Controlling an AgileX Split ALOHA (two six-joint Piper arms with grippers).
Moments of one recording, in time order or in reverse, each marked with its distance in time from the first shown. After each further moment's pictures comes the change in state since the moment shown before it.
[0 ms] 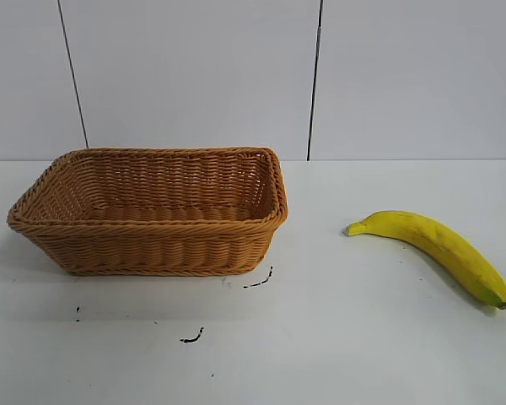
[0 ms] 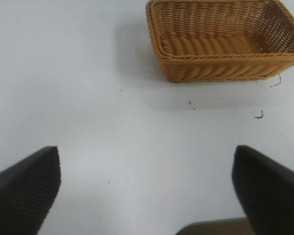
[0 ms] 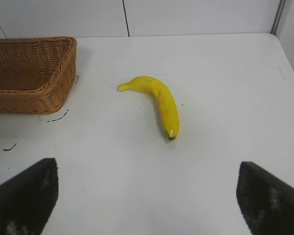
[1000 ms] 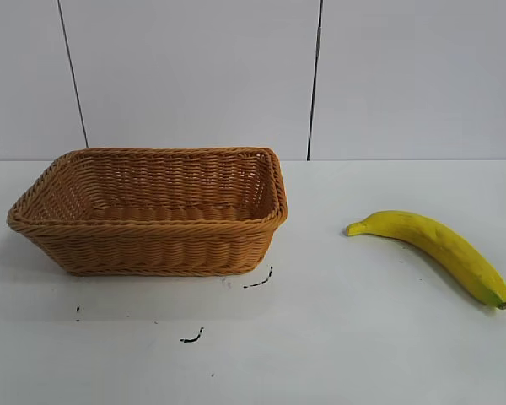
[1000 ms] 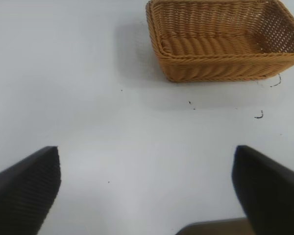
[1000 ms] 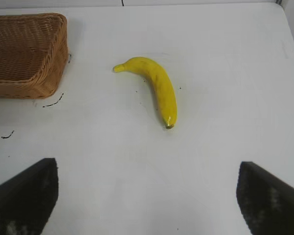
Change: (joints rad) left arm 0.000 0.000 0.000 0.001 0.000 0.000; right arm 0.000 0.566 -0.288 -0.008 0.036 -0.024
